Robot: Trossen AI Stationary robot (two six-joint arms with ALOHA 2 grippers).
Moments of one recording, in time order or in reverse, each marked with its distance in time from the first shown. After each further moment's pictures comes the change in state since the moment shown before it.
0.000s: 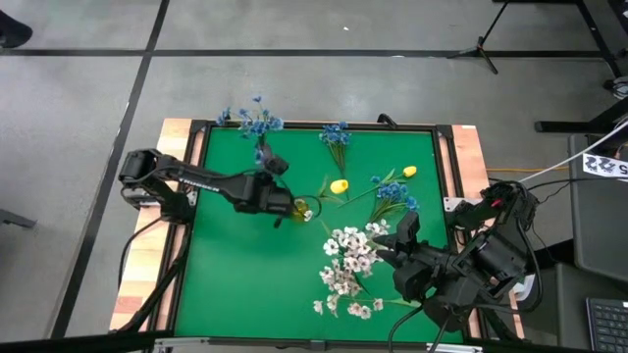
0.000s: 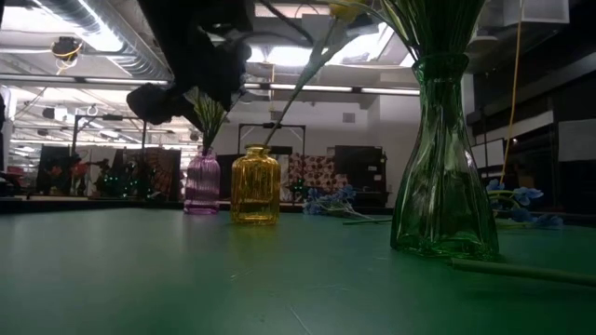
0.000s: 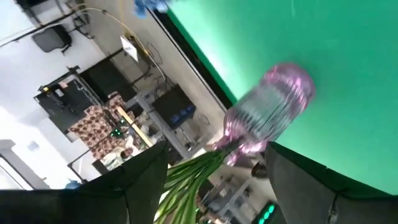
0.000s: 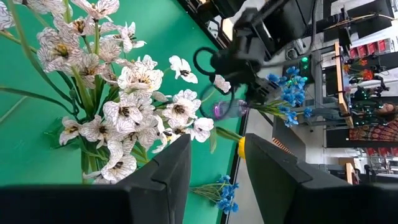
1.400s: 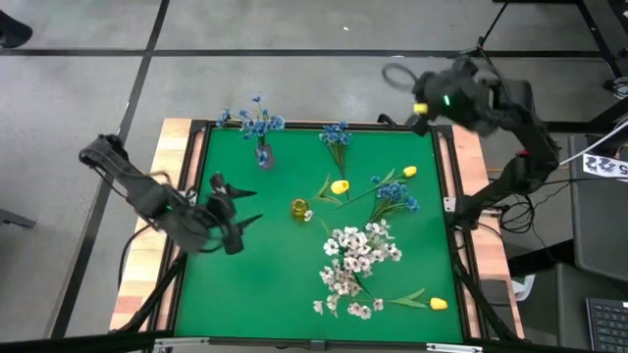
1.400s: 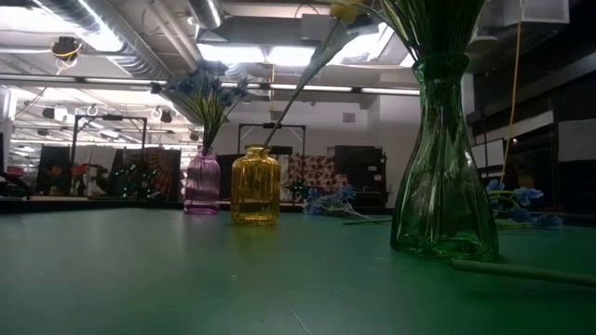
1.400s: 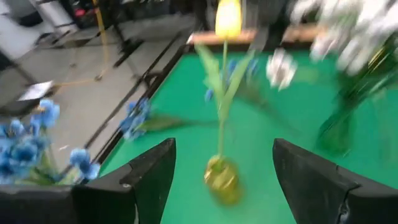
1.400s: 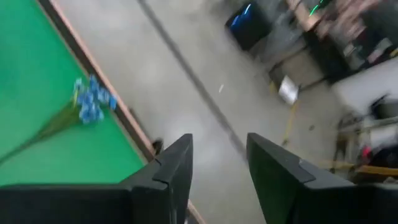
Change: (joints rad) left arm -0.557 -0.493 0.001 0.218 0.051 -1.113; right arm -1.045 -0.297 0.000 0.000 -0.077 -0.062
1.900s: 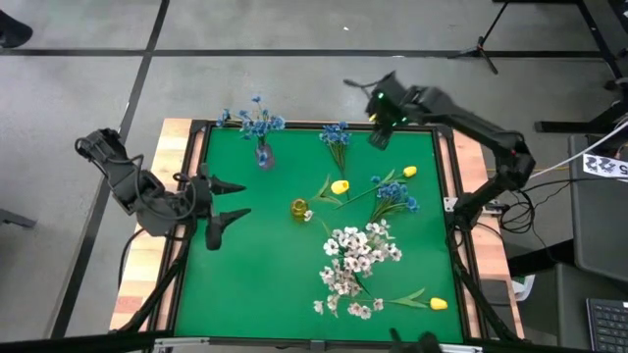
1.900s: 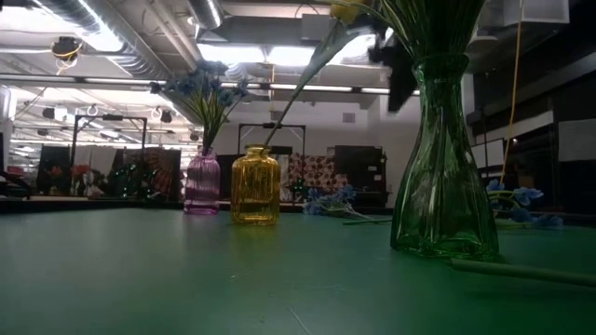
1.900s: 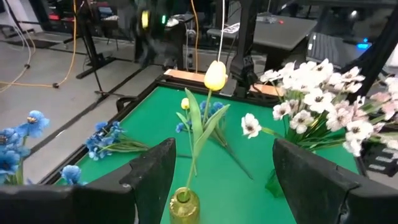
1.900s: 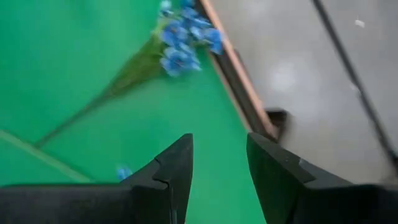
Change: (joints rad) left arm -0.063 -0.151 0.000 0.118 0.000 -0.020; right arm -0.377 0.059 -0.693 0.506 -0.636 -0.126
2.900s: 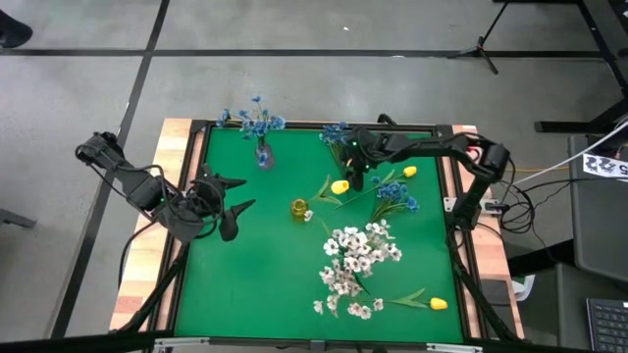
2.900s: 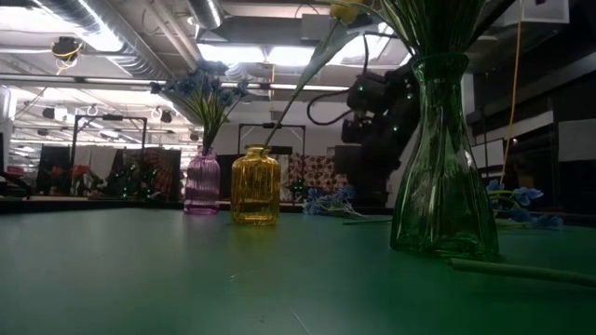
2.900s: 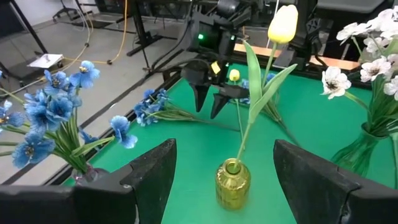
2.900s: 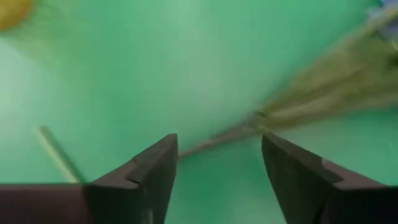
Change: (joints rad) left arm 0.085 0.006 -0.126 -0.124 -0.060 -0.168; right arm 0.123 0.193 -0.536 0.759 -0.348 0.014
